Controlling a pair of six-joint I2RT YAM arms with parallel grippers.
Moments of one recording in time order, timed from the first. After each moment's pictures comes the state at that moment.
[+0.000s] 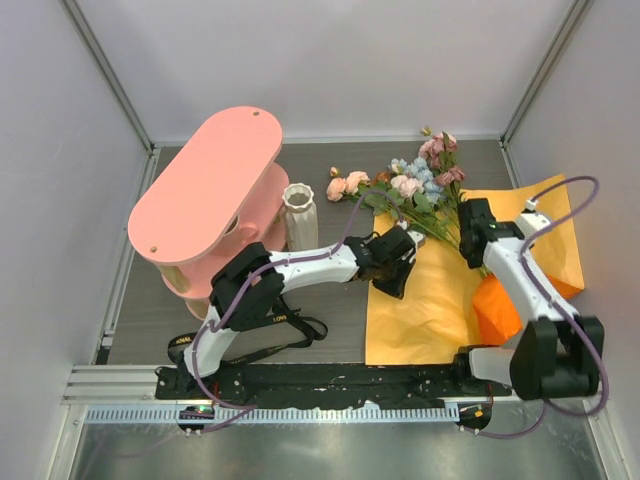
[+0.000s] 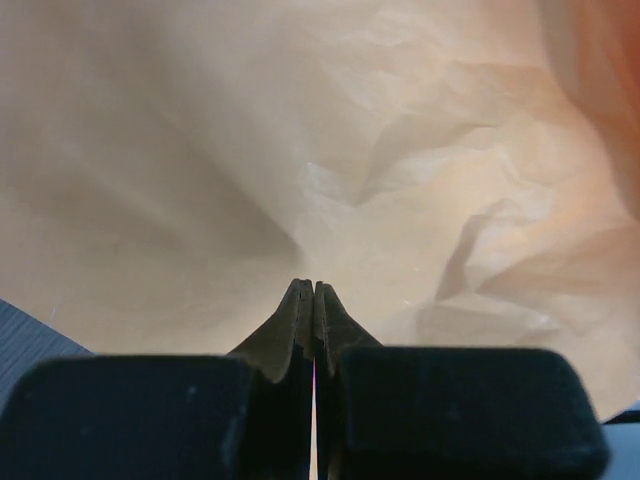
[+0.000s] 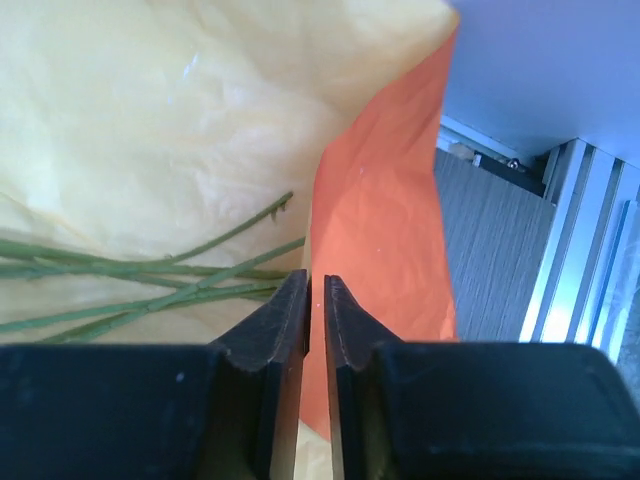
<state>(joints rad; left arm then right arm) -1.09 2.12 1.61 -0.38 0.17 -0.50 0.04 1.31 0.90 -0.89 0.95 0.97</state>
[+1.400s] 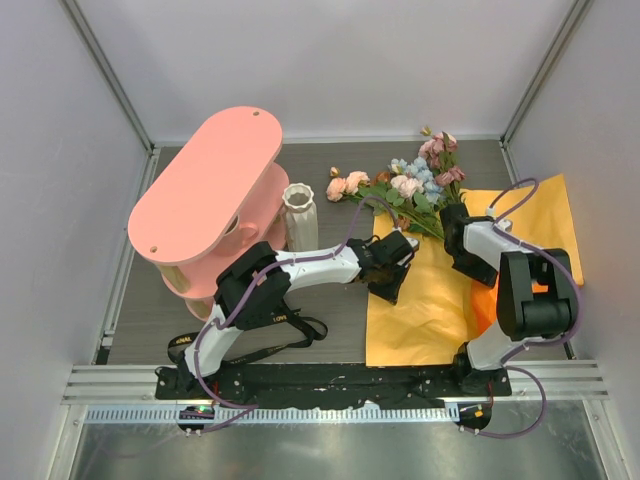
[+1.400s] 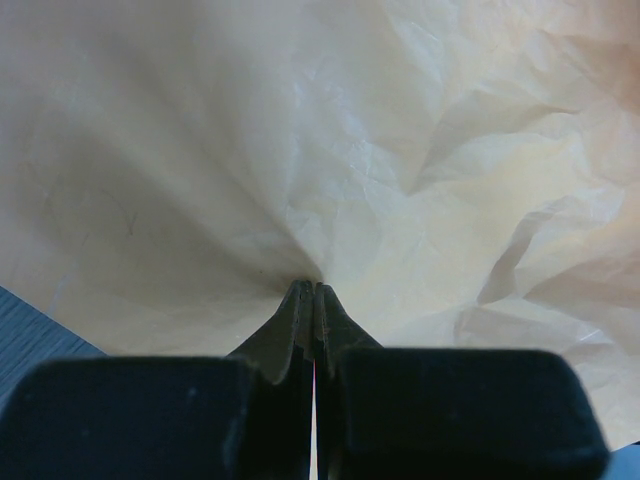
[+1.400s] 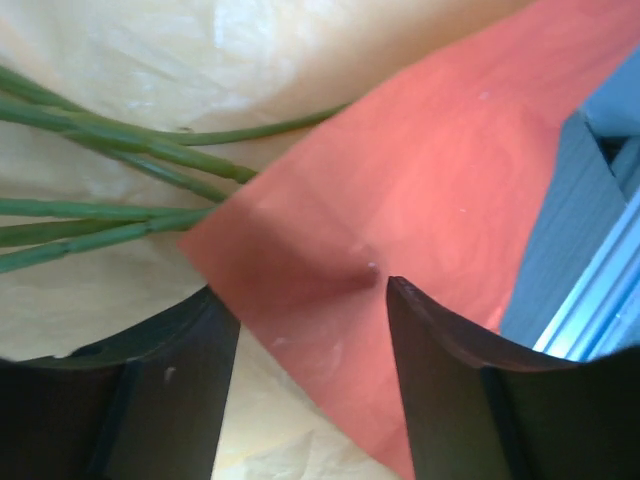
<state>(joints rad) -1.09 2.18 1.62 -0.44 0.15 -0.55 0.05 1.59 0.88 -0.74 0.72 0.74</state>
